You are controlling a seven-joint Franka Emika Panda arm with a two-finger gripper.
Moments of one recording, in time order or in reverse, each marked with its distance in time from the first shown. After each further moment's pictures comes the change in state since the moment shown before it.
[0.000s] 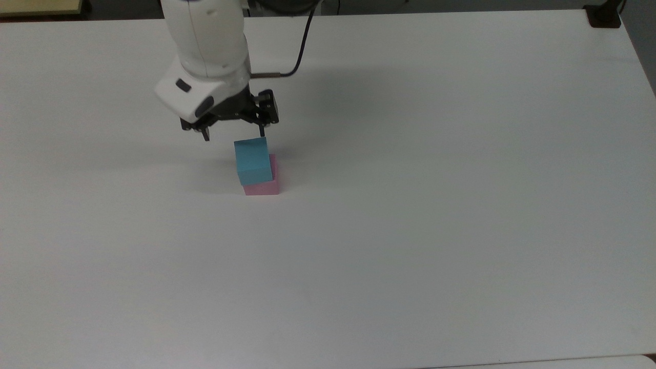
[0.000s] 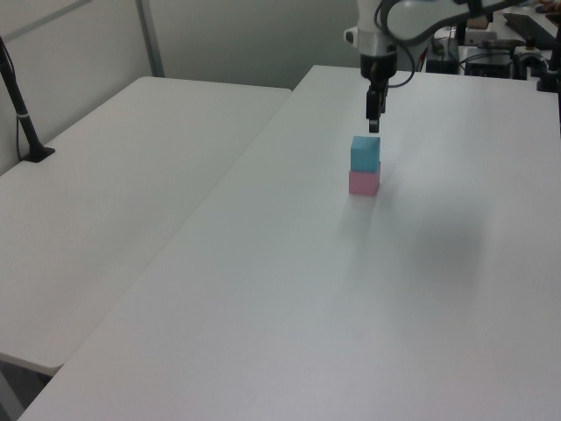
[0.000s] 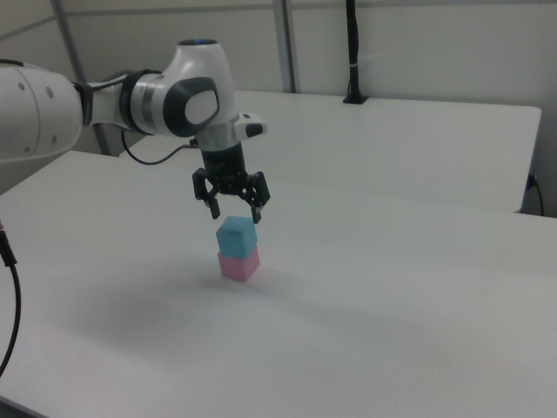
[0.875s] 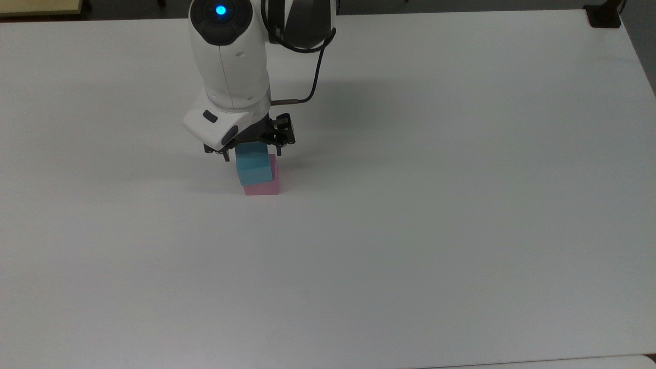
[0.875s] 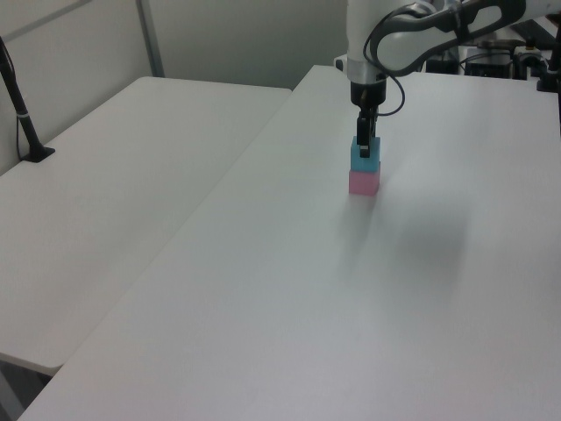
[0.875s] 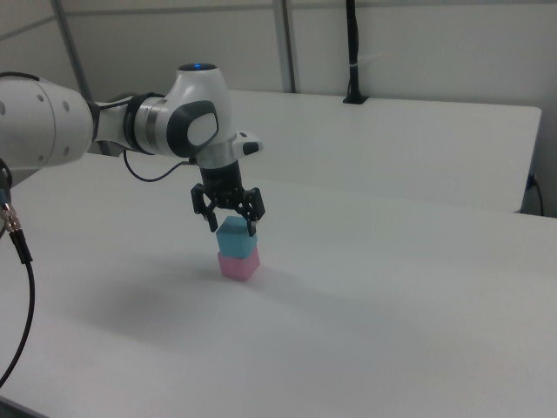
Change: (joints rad) arm 0.023 0.060 0.012 -0.027 0.014 0.087 0.013
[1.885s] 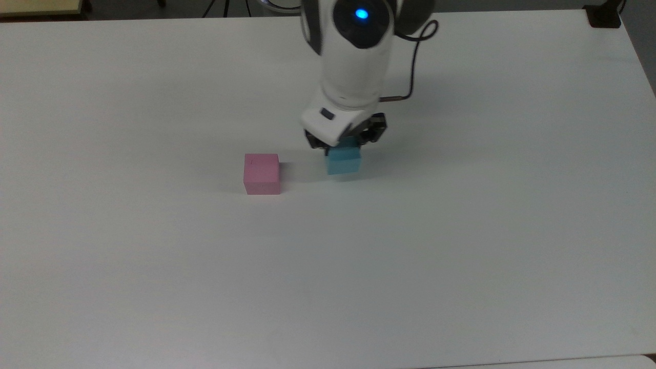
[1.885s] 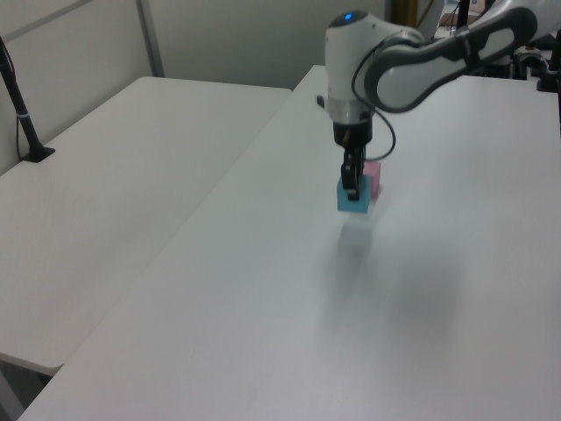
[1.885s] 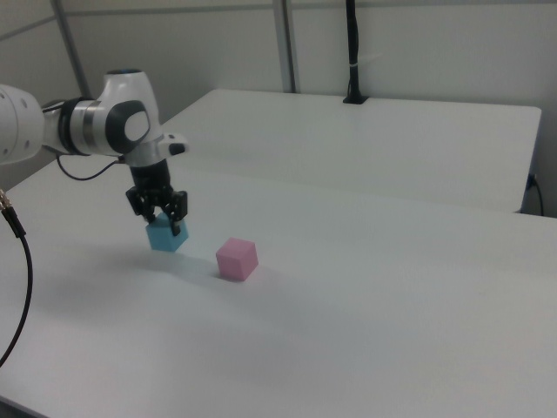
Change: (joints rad) arm 0.239 0.015 0.023 -0.013 0.003 -0.019 0.272
